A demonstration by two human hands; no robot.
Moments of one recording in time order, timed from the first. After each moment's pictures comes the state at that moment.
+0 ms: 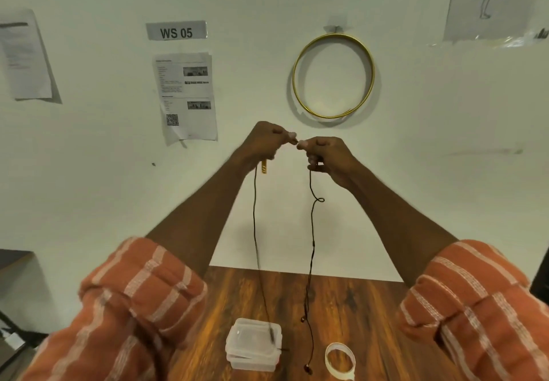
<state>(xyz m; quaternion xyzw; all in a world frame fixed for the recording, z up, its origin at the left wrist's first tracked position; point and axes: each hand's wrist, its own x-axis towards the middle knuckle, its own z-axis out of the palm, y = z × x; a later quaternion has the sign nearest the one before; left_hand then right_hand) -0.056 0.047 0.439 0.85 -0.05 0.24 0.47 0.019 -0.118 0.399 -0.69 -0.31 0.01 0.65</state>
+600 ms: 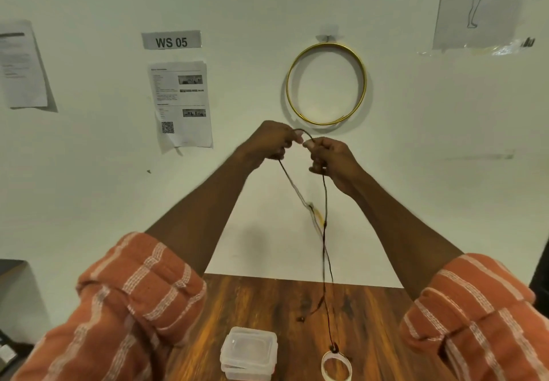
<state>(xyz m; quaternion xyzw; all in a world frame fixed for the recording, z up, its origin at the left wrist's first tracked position) -0.047 0.026 0.460 0.82 -0.05 0.17 0.54 0.024 -0.137 0.402 -0.67 -0.32 -0.01 0.67</state>
